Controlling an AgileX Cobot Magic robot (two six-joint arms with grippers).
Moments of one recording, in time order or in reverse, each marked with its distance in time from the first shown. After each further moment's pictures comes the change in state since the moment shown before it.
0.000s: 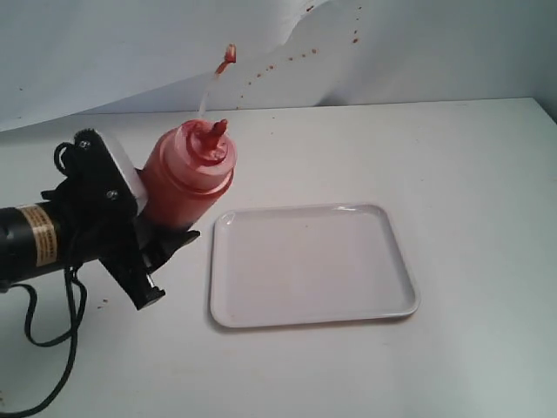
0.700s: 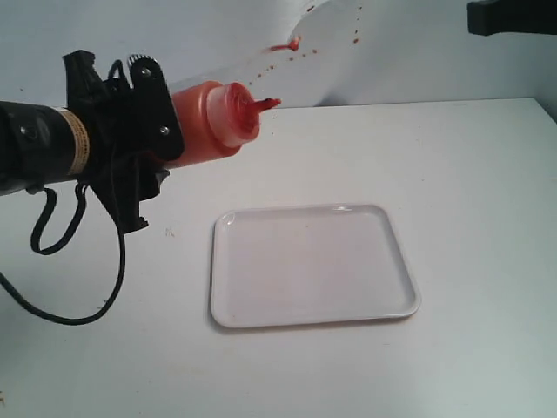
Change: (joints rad) left arm -0.146 0.030 -0.355 0.238 0.640 0.048; right arm 0.228 0.302 -0.275 0.019 0.190 -0.151
